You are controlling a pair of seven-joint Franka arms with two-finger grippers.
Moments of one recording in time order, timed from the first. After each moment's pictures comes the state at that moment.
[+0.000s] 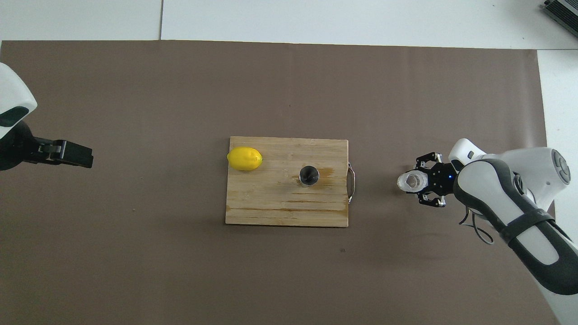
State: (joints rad) left arm 0.00 -0.07 -0.13 -1.64 -0.01 1.56 0.02; right arm -0.08 0.17 0.04 -2.26 0.65 2.31 -2.08
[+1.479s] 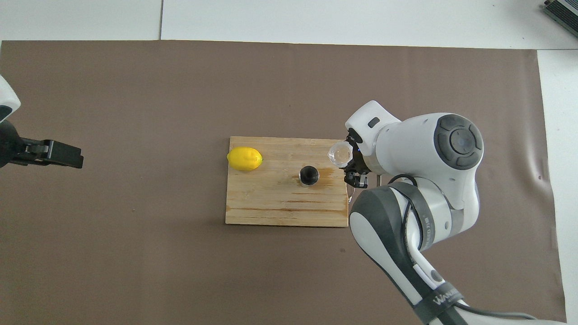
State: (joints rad) left arm 0.01 -0.08 -0.10 -1.64 -0.01 1.55 0.02; right arm 0.34 0.11 0.05 -1.96 0.17 2.27 -1.21
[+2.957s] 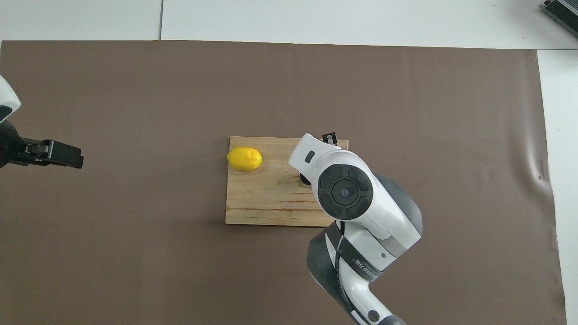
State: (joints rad) left arm 0.01 -0.08 -0.10 -1.64 -0.01 1.55 0.02; right arm 0.50 0.15 0.05 -1.94 -0.35 2.24 -1.05
